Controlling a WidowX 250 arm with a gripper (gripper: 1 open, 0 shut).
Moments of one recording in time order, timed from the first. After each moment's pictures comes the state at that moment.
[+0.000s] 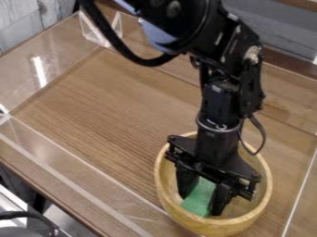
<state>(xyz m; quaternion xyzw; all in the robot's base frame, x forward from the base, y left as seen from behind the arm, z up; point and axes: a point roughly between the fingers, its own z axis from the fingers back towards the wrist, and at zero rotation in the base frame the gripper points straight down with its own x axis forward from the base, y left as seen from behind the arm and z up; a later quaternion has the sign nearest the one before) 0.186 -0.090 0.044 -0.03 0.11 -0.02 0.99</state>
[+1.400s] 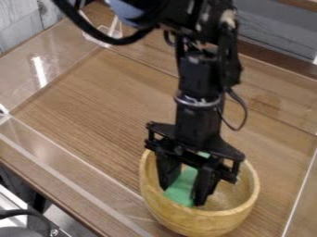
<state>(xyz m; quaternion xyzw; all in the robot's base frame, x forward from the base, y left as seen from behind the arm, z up) 0.173 -0.072 0.073 -0.06 0.14 0.00 0.99</state>
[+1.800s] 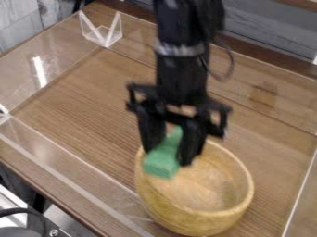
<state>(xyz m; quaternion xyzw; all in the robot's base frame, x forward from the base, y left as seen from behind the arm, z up) 0.177 -0.046 0.124 -0.08 0.11 0.03 0.99</state>
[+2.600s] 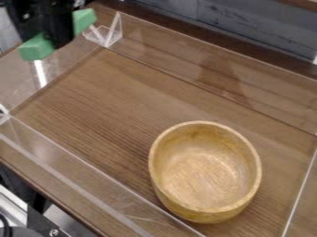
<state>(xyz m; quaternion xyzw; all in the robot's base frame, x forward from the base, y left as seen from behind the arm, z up) 0.177 0.117 0.179 -0.09 0.05 0.09 0.99</state>
